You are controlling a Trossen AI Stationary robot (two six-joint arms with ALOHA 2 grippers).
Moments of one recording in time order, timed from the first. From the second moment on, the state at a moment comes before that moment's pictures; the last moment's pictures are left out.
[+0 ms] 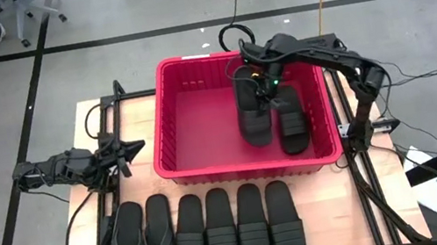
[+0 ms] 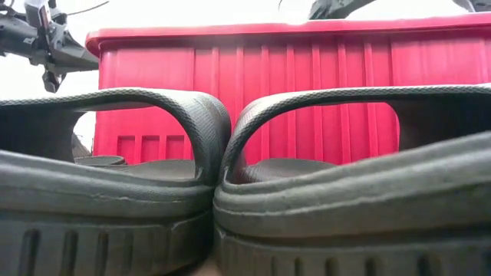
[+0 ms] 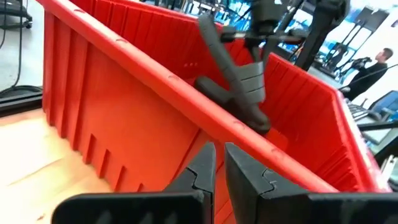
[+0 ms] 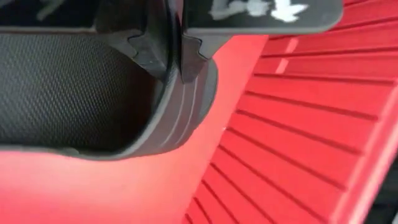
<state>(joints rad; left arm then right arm) -0.16 0.01 0.32 -0.51 -0.52 -0.55 -0.61 1.82 1.64 -1.35 -0.71 -0.88</state>
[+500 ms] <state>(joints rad) -0.16 0.01 0.32 -0.47 -0.59 -0.56 -0.68 1.93 1.50 -1.31 -0.78 -0.95</state>
